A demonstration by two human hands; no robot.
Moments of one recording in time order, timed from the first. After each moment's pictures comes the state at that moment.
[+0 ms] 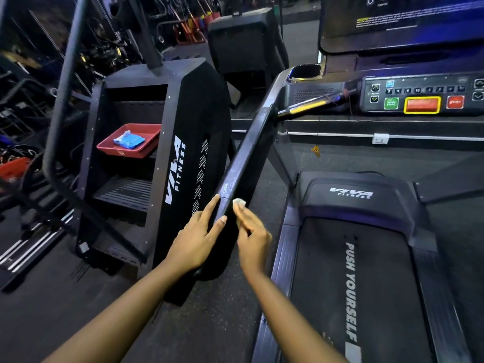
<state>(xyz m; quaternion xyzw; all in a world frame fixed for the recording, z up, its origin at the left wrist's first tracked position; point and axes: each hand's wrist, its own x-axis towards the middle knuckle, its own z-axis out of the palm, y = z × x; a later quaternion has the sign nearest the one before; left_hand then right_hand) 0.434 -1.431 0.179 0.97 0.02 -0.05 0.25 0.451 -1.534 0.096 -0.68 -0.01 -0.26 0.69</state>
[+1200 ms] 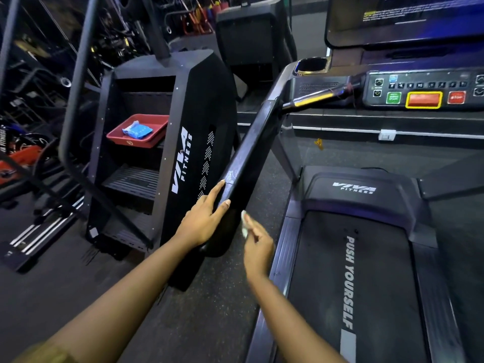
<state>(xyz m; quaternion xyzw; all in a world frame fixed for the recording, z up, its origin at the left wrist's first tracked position) 0.433 -1.432 0.182 0.97 0.03 -0.06 0.25 0.408 -1.538 0.090 -0.61 0.10 -0.12 0.78</state>
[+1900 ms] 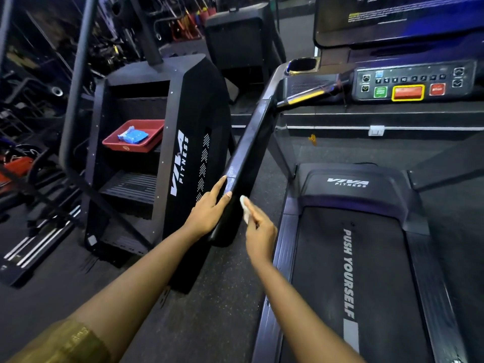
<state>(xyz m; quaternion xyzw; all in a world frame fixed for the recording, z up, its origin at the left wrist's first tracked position) 0.435 -1.424 0.179 0.94 0.00 -0.07 0.32 0.401 -1.534 0.104 -0.67 0.03 -0.19 0.71</state>
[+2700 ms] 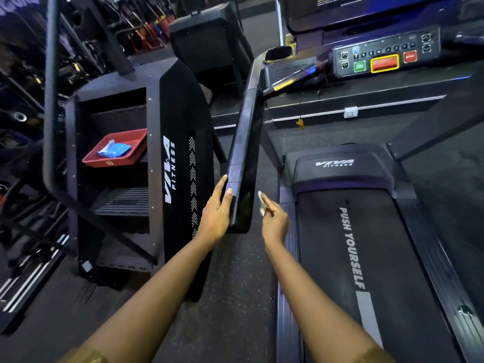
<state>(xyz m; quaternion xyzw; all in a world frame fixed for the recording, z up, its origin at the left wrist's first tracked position) 0.407 -1.406 0.168 0.89 -0.02 -0.05 0.45 0.406 -1.510 0.078 -0.62 0.22 -0.17 0.73</state>
